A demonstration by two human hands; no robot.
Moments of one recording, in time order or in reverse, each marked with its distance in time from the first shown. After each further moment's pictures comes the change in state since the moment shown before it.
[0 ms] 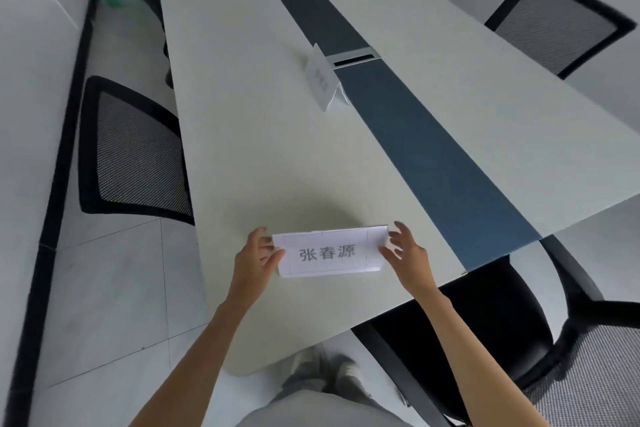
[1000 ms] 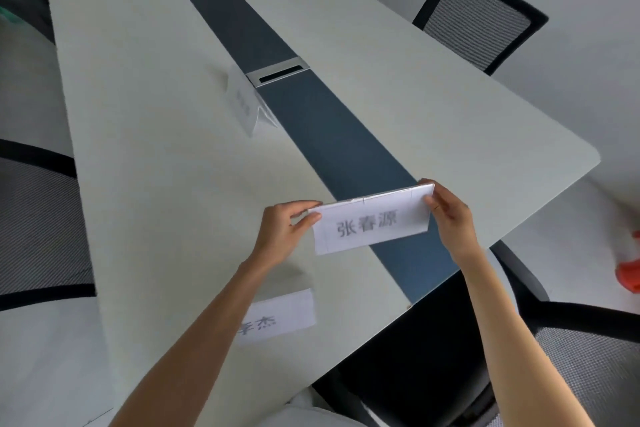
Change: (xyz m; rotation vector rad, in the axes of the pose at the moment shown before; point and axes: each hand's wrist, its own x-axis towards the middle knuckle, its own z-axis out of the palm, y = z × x) left_hand 0.109 0.164 0.123 0.016 -0.260 0.343; right_hand 0.105 0.039 -0.178 0.300 0.287 -0.051
